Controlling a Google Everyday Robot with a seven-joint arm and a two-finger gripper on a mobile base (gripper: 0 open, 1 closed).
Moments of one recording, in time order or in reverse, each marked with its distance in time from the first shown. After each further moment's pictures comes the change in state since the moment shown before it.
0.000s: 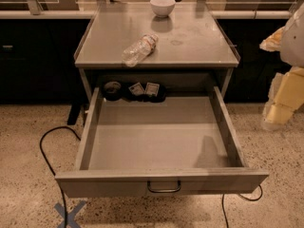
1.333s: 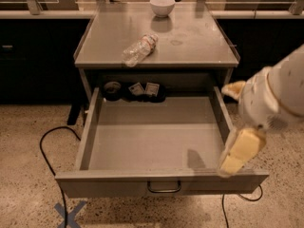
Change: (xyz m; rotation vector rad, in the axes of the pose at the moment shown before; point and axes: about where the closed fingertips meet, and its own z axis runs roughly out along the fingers) arm -0.040 0.068 0.079 -0.059 -0.200 -0.014
